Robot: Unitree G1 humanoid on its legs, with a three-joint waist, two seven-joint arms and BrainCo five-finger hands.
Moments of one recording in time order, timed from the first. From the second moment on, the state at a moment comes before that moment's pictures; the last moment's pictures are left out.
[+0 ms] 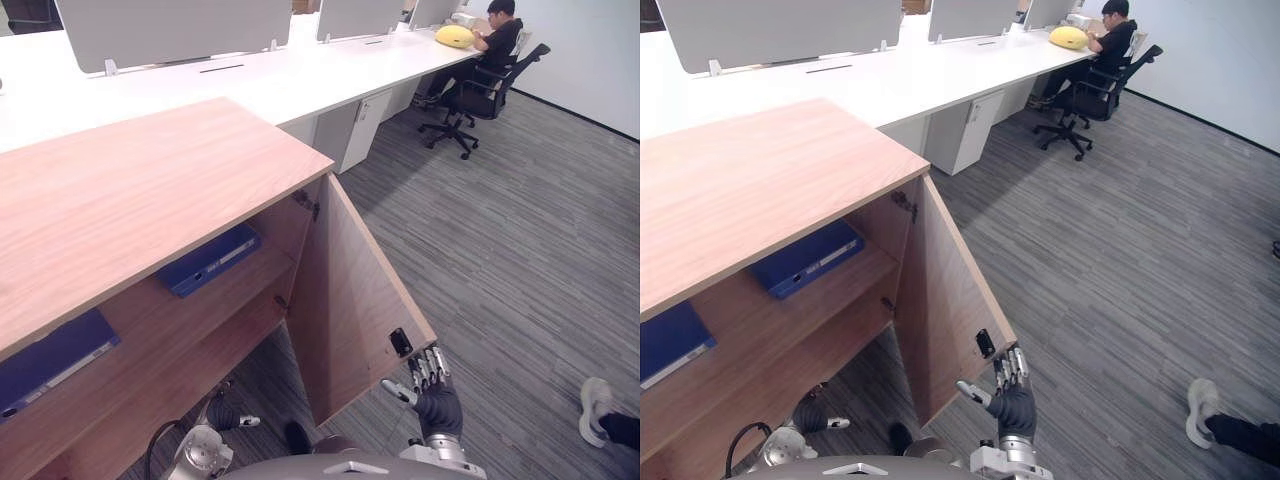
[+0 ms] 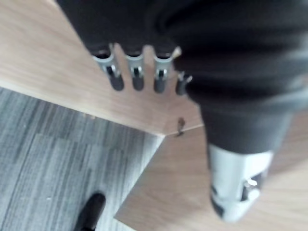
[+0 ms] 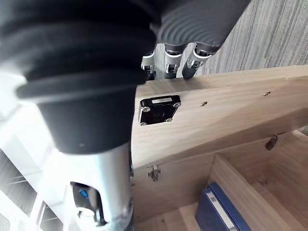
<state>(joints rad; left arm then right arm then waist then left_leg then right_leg) 0.10 0.17 -0.22 0.92 0.32 -0.14 0.18 0.77 -0.02 0.21 -0.30 0.31 -0.25 -0.03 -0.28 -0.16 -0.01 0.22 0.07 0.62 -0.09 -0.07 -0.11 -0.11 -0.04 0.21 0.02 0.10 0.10</state>
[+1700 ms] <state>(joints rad) 0.11 0.15 -0.06 0.95 0.28 -0.13 0.18 0.11 -0.04 0.16 0.42 0.06 -0.20 -0.07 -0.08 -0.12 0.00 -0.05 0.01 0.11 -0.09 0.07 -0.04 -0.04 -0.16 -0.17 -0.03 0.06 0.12</state>
